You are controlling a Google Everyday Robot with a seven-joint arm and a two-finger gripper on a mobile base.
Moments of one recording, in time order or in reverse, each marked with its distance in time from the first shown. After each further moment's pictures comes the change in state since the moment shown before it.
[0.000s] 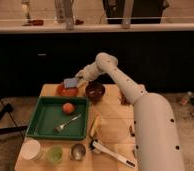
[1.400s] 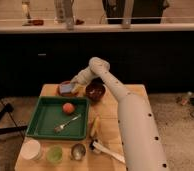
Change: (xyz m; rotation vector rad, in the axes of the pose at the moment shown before) arm 0.009 0.014 0.060 -0.090 -0.024 0.062
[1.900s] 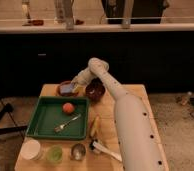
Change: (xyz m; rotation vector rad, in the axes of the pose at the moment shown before) arm 0.009 -0.004 0.011 -0.011 0.017 0.029
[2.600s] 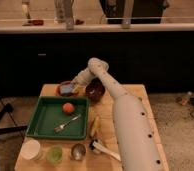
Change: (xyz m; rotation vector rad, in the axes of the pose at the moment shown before) arm 0.000 0.000 0.001 -0.003 0.001 0.000
